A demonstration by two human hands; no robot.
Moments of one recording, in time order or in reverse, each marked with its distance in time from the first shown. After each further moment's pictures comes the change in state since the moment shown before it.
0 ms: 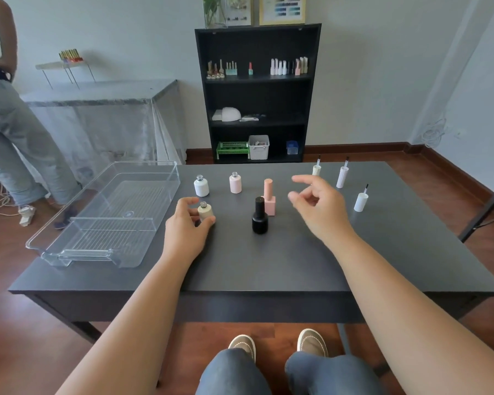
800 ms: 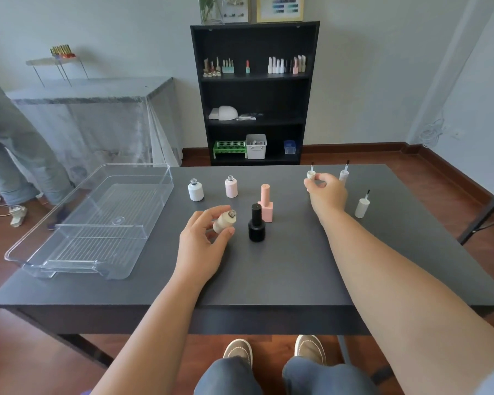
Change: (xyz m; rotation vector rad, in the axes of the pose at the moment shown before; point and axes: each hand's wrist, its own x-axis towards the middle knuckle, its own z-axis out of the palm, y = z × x) left_hand -0.027 0.014 0.024 -0.201 -0.073 0.255; right_hand 0.078 0.060 0.013 -0.113 0.236 0.429
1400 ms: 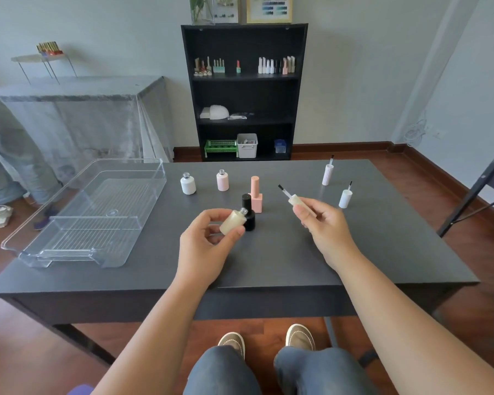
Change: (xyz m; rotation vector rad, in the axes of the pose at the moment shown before) left_hand -0.035 0.025 0.009 -0.198 0.012 -0.037; right_hand -0.111 0.012 -0.070 0.345 -0.396 -0.265
